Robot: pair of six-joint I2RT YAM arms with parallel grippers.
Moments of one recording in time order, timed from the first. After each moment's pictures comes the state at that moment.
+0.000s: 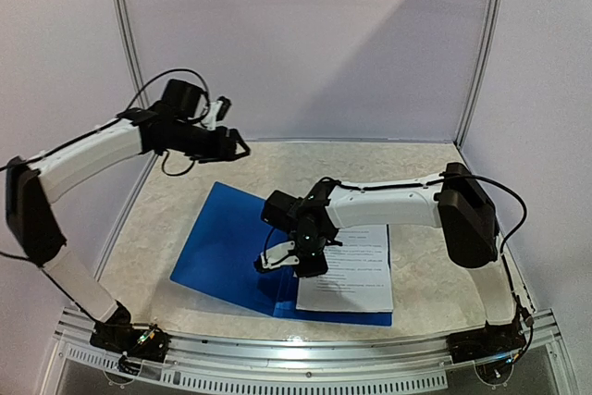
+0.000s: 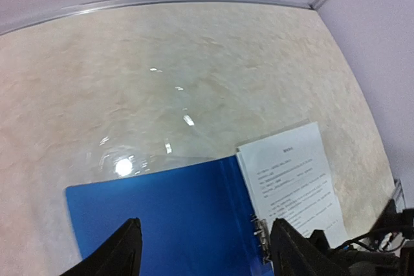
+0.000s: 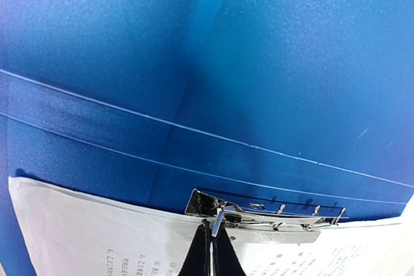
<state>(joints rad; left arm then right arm) -0.48 1.60 1.40 -0.54 0.24 -0.30 1.11 2.24 1.76 -0.94 0.04 -0.69</state>
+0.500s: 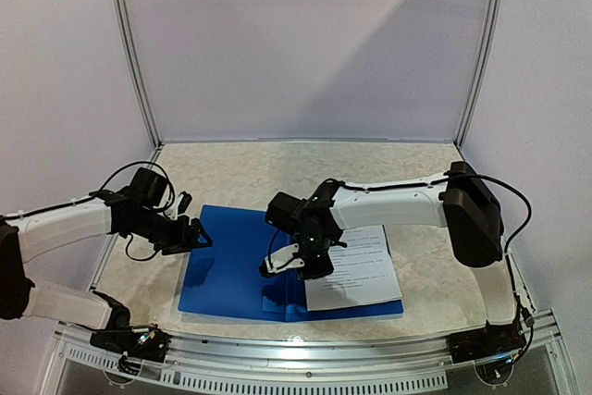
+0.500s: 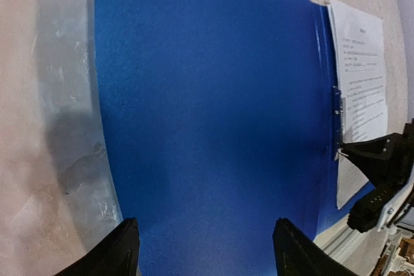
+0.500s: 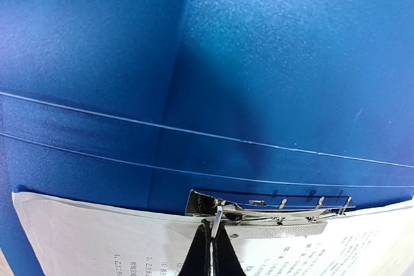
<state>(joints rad) -0.34 1.21 0.64 -0.51 0.35 -0.43 1.11 2.21 1.71 -0.94 0.05 -0.75</state>
